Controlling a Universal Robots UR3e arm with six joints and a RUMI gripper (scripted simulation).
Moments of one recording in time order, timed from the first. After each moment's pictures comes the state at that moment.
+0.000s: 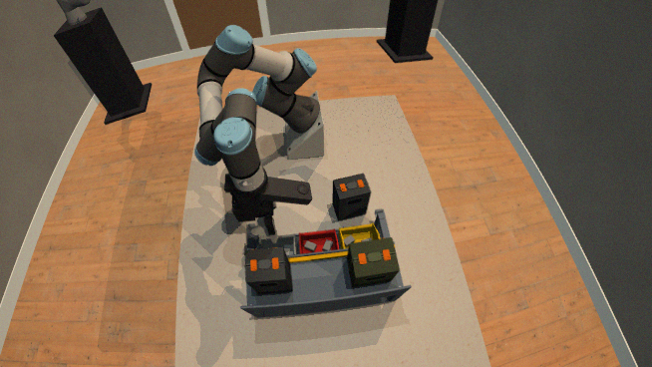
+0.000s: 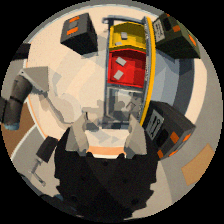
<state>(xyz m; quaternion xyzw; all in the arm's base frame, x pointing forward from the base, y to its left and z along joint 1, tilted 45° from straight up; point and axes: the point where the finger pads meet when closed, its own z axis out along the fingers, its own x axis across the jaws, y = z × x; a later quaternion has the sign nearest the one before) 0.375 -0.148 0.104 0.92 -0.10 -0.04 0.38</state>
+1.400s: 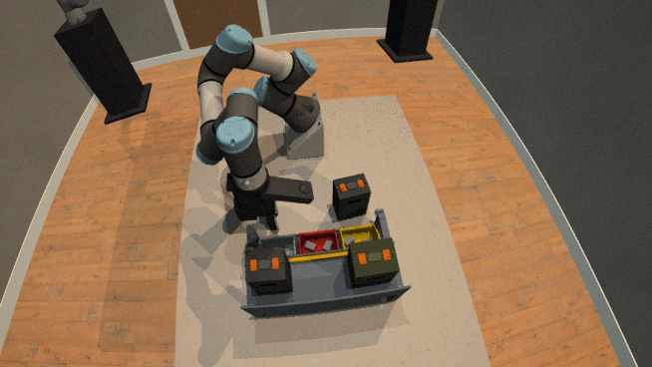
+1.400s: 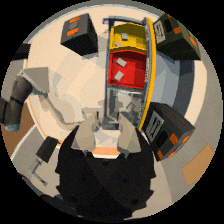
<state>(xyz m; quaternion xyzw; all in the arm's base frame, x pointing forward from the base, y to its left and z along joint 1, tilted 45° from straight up) 0.374 -0.145 0.101 0.92 -0.10 -0.04 0.38</state>
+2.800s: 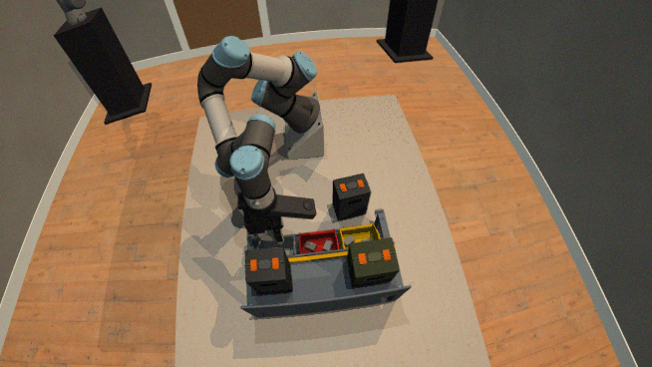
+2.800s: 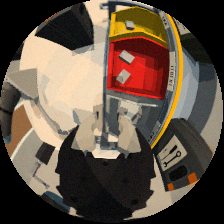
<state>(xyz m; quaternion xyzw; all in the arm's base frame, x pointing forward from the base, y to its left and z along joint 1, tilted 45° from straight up) 0.362 -0.195 0.046 0.92 -0.10 -0.04 0.38</state>
